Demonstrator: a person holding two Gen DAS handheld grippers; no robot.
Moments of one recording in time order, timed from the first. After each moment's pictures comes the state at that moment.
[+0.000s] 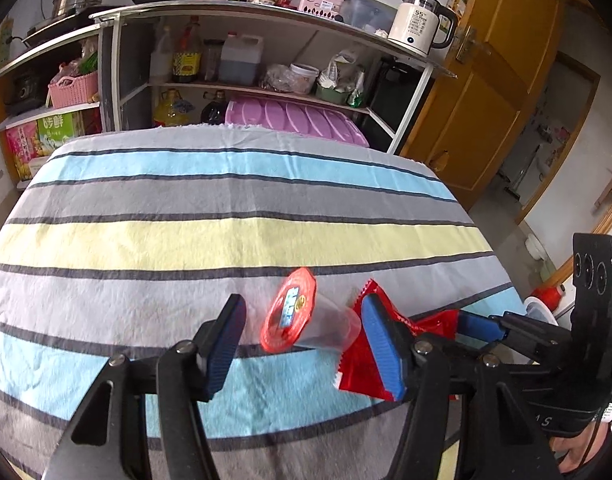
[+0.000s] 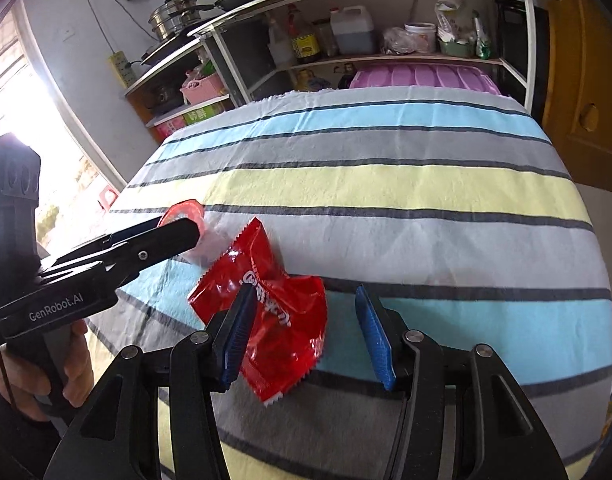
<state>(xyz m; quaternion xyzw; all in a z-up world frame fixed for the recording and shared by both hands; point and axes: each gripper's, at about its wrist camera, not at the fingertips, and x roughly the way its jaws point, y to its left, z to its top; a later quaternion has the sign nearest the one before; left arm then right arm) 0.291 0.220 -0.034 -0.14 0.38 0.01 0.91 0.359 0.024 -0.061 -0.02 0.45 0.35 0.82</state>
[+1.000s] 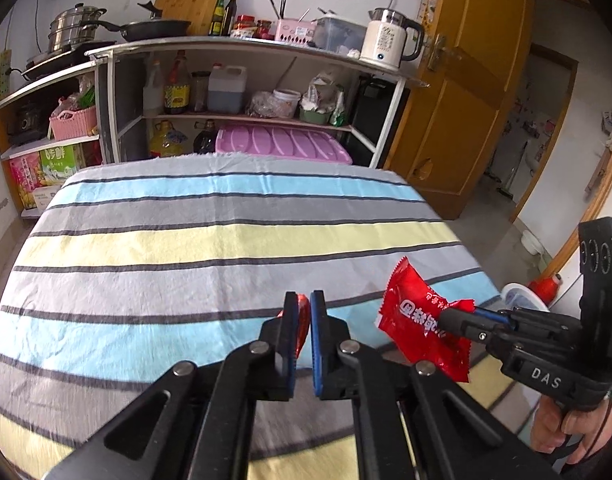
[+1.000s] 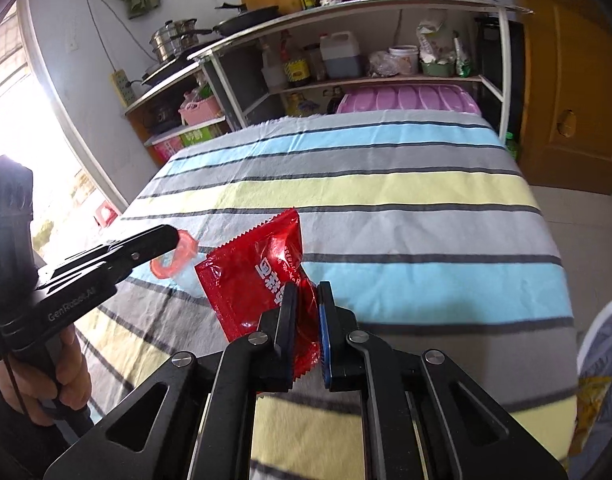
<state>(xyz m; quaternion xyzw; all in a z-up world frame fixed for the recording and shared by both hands) 0.240 0.186 -0.002 -0.11 0.34 0.00 0.93 0.315 -0.019 -0.030 0.00 0.41 0.33 0.85</state>
